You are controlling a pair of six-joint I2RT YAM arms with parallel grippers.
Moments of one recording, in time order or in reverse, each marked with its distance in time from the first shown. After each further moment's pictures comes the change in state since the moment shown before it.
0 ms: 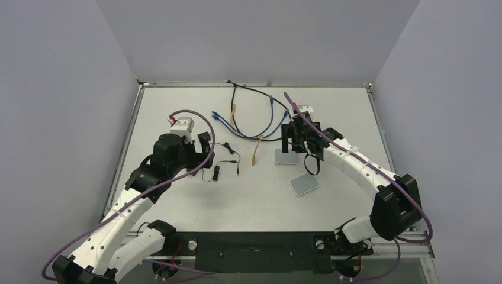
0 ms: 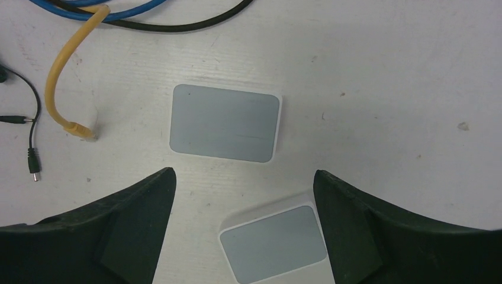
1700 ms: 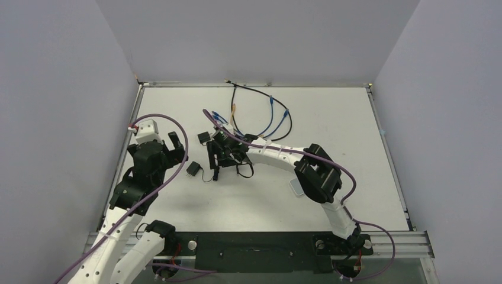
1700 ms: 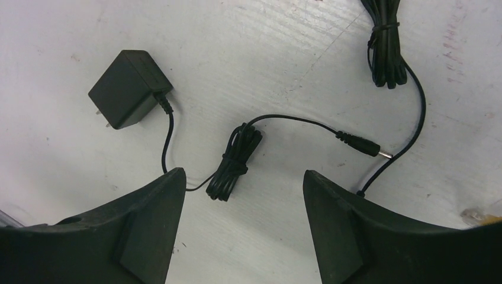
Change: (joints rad) left arm 0.126 -0.169 0.000 -0.091 -0.355 -0.087; right arm 0.438 0.713 0.556 0.119 -0.229 0.290
